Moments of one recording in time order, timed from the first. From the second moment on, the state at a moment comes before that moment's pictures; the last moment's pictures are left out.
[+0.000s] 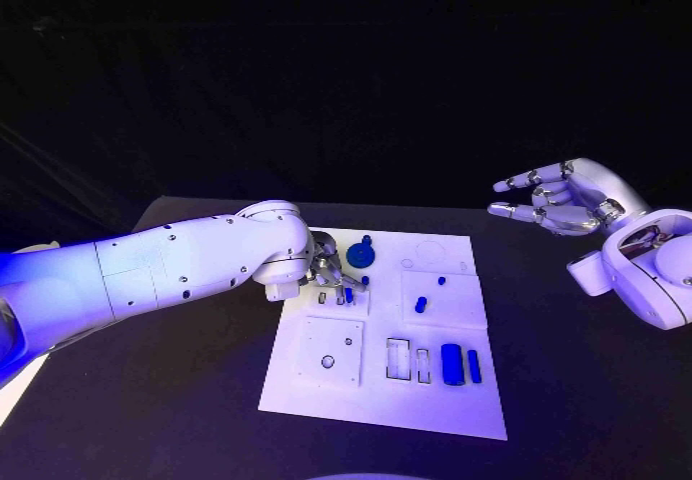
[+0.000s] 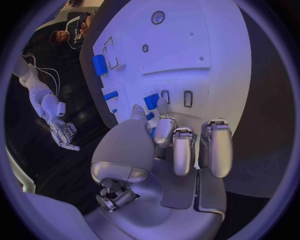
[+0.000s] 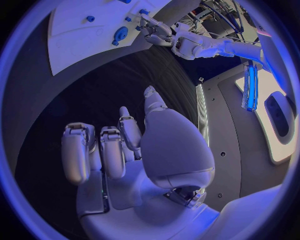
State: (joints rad) left arm 1.28 -0.73 -0.03 1.45 -0.98 0.16 -0.70; left_hand 1.22 0.06 -0.24 0.28 0.09 0.99 0.03 0.60 0.61 1.40 -0.04 1.25 1.23 1.46 -0.09 1.57 1.31 0.04 1.47 0.02 1.50 1.31; right arm 1.28 -0.98 0.04 1.61 -0.89 -0.42 0.09; right_hand 1.35 -0.07 -0.07 0.19 0.22 0.97 0.15 0.07 0.08 1.39 0.07 1.23 1.31 1.47 -0.01 1.56 1.31 0.05 1.46 0.09 1.45 1.31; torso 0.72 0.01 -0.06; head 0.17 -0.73
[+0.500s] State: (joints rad) left arm 1.28 -0.71 -0.03 1.45 -0.99 0.17 -0.70; left_hand 1.31 0.06 -0.16 0.27 0.11 0.97 0.02 0.60 0.63 1.40 -0.04 1.25 1.23 1.47 -0.10 1.57 1.31 0.04 1.46 0.01 1.50 1.31; right arm 1.28 -0.98 0.04 1.60 -0.89 -0.42 0.08; right_hand 1.35 -0.06 -0.08 0.19 0.22 0.97 0.15 0.07 0.08 1.39 0.07 1.23 1.31 1.47 -0.01 1.56 1.31 0.05 1.46 0.09 1.45 1.31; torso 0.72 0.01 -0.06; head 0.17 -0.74
